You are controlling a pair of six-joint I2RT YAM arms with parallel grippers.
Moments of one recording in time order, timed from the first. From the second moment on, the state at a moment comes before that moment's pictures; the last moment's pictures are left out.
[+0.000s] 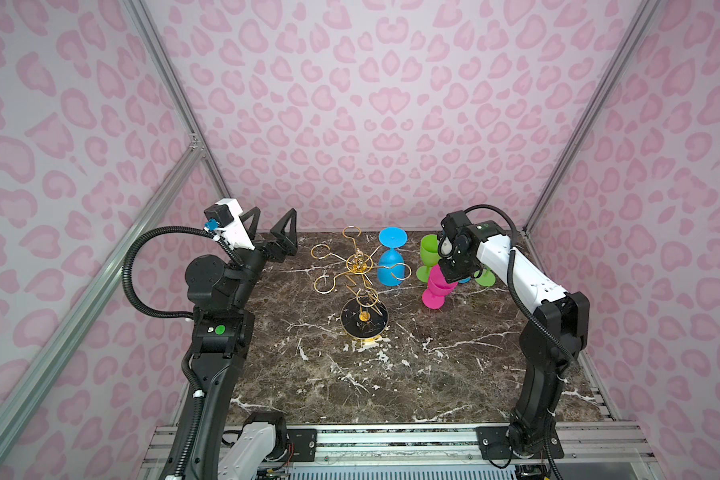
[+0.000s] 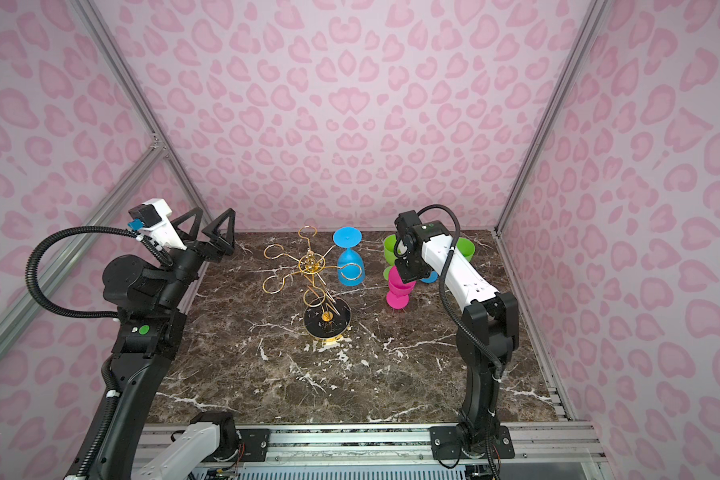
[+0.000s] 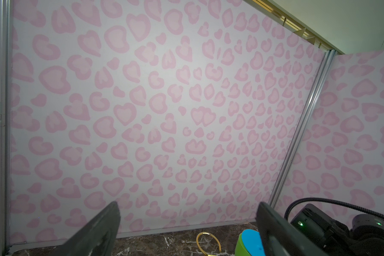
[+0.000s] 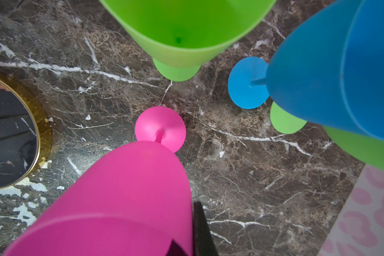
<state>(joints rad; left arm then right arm) -0.02 0.94 1.09 0.13 0.29 -0.34 0.35 1.92 1.84 -1.22 0.12 0.02</state>
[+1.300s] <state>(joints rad) -0.02 0.92 1.06 0.12 0.30 -0.33 0.26 1.46 1.57 -0.76 -0.40 0.30</state>
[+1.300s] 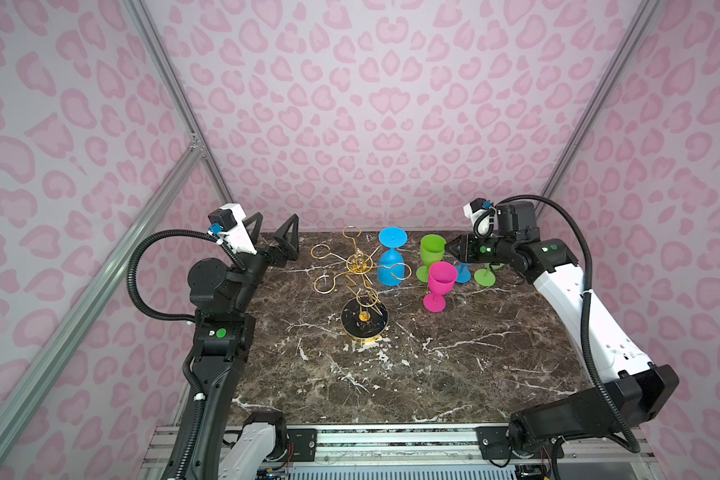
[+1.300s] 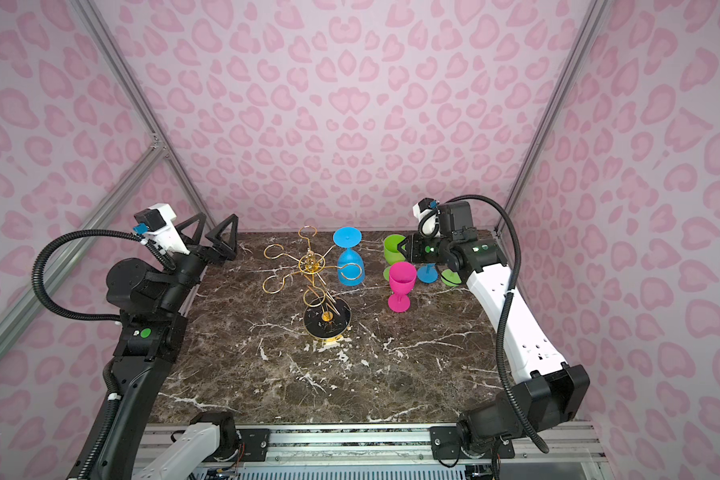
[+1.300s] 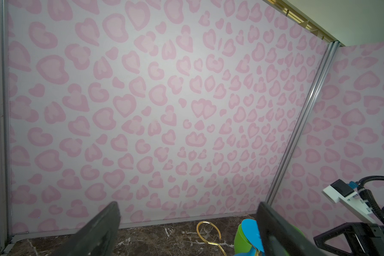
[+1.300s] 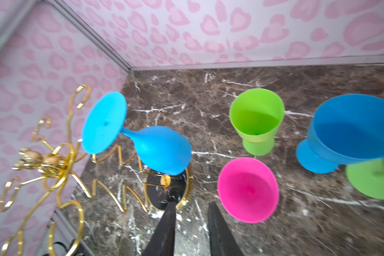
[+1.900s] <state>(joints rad) -0.02 0.90 1.02 0.12 0.29 -0.33 0.31 1.56 1.43 -0.19 -0.59 0.73</state>
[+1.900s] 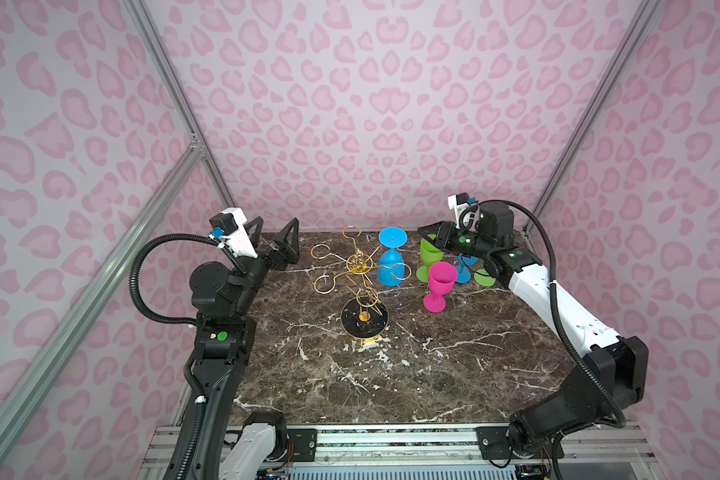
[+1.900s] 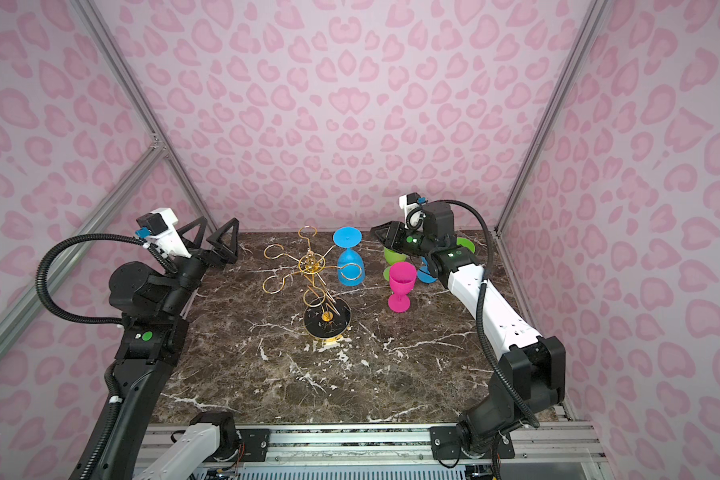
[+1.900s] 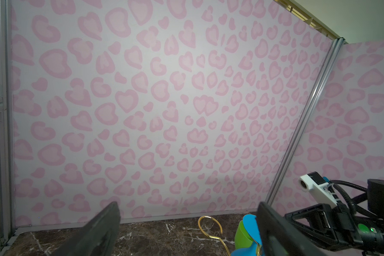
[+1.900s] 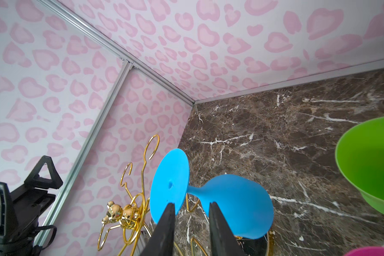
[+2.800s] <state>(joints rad) -0.02 0.90 1.02 0.12 0.29 -0.31 0.36 1.69 1.43 0.02 -0.66 0.90</state>
